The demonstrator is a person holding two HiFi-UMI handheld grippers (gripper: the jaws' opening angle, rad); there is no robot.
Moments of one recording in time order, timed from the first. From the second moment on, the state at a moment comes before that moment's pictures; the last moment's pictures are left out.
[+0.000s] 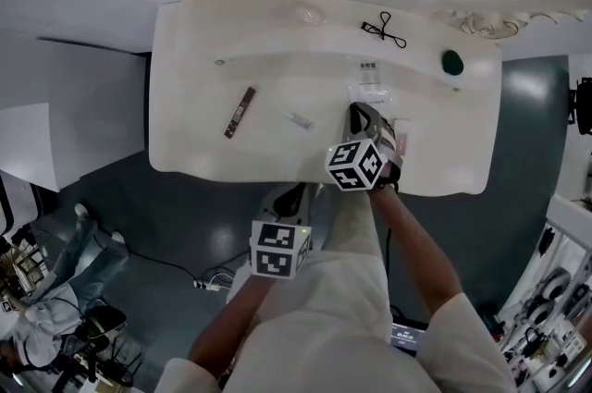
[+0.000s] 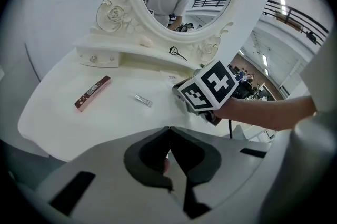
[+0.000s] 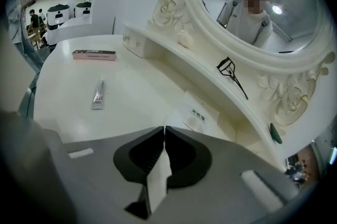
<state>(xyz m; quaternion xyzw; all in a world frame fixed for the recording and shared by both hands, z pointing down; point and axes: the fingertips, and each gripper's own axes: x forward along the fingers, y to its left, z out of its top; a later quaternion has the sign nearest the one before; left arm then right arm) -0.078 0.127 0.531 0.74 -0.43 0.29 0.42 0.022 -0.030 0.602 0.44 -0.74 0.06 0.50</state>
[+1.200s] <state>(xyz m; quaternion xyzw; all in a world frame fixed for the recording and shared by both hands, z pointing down) -0.074 0.112 0.500 0.76 -0.43 0.28 0.39 0.023 0.012 0.538 0.47 -0.77 0.11 0.42</state>
